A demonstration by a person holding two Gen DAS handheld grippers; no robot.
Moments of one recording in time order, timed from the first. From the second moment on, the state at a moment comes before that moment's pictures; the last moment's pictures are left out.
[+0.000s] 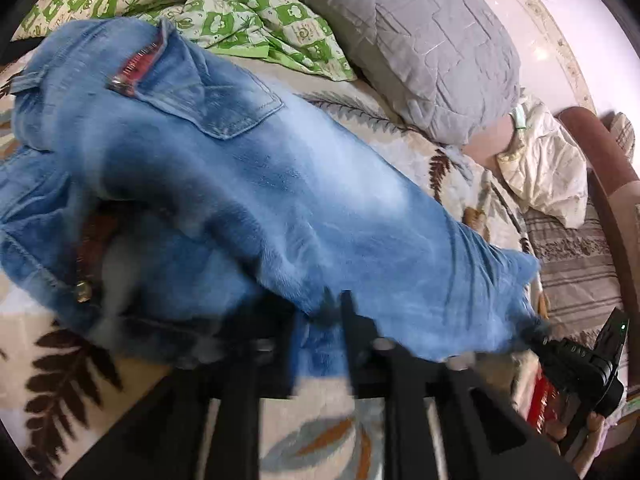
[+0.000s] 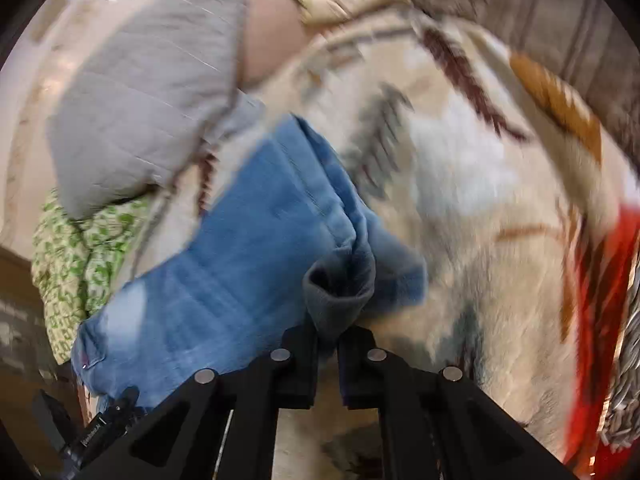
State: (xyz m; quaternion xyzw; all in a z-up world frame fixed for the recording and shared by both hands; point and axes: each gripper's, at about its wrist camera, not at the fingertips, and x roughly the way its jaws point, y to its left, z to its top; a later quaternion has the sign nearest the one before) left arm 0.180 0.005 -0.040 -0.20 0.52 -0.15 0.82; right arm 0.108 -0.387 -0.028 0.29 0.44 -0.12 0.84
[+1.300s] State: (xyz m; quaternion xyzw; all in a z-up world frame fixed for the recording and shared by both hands) left arm 0.237 0.181 -0.036 -0.33 0.52 -0.04 0.78; right arm 0.206 -0.023 -0.014 -0.02 0.44 0.21 0.87
